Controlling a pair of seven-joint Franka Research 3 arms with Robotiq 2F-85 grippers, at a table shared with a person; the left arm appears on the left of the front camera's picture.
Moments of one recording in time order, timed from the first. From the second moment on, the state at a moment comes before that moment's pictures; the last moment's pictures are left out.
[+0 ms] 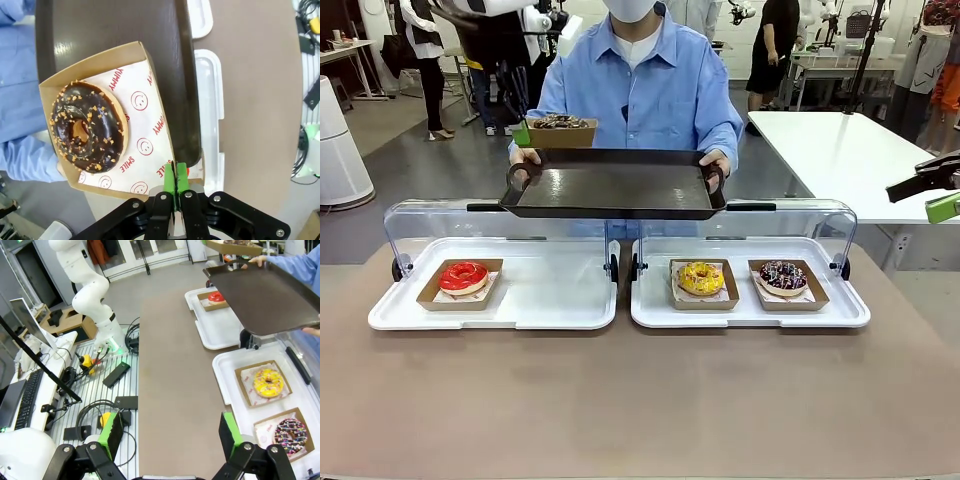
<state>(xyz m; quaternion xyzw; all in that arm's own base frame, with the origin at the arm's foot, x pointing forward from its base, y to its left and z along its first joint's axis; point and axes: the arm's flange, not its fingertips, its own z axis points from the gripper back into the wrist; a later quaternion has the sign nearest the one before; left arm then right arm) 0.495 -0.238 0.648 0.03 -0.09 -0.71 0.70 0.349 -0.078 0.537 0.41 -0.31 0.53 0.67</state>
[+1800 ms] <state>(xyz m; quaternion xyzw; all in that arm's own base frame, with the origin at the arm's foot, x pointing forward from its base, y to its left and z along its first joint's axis) 0.558 -0.214 0.569 0.02 -0.07 -0.74 0.67 0.349 -0.078 0.537 0.41 -0.31 0.53 0.67</state>
